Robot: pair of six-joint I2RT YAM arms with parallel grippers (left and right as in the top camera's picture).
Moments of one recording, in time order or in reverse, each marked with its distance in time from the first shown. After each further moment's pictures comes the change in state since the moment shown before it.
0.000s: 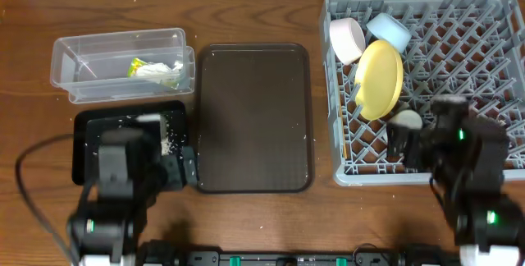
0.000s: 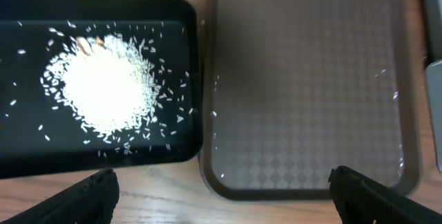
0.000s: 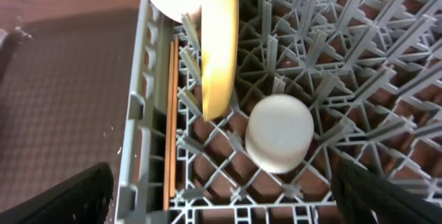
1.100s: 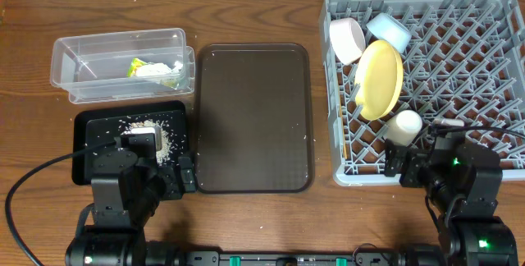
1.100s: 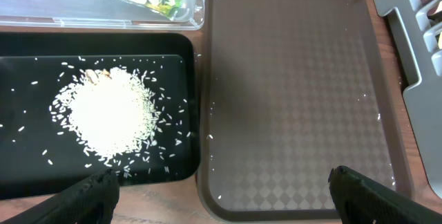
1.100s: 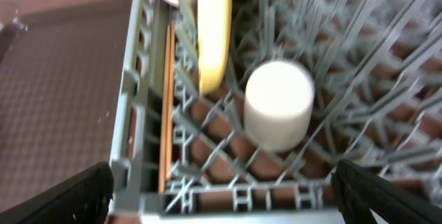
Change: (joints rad) left arm 0.000 -0.136 -0.050 0.053 0.000 0.000; right arm 0.000 -0.141 -0.117 0.022 0.016 -0.003
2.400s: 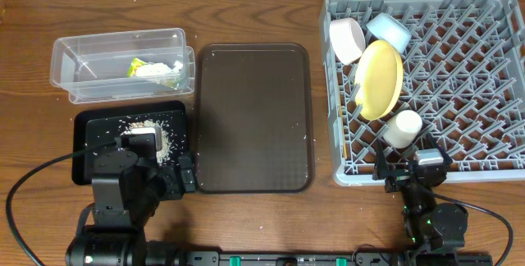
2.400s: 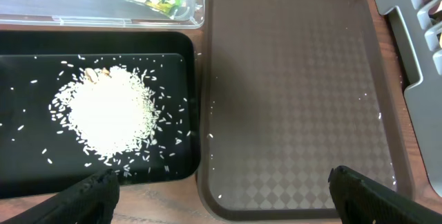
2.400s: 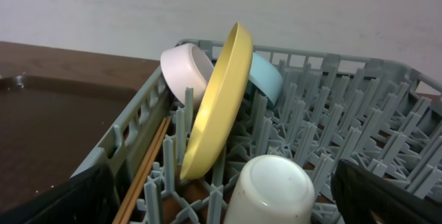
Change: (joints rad) left arm 0.000 0.000 -0.003 0.000 0.000 0.000; right arm 0.070 -0.588 -0.655 0.652 0.050 -0.186
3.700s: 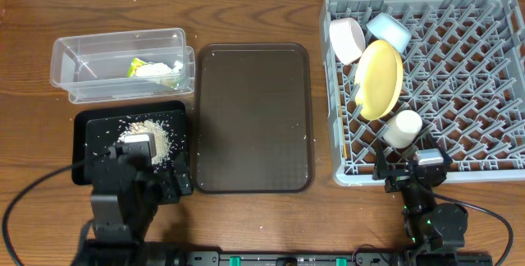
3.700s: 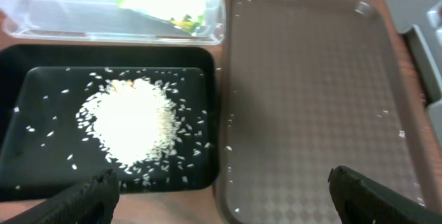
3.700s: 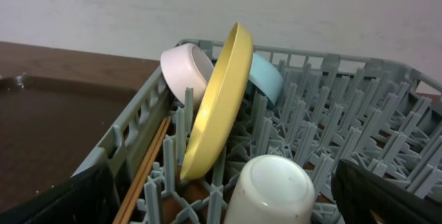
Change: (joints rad) left arm 0.012 -0.126 -0.090 0.064 -0.079 0.005; right arm 0.000 0.000 0.000 0.000 0.000 0.000
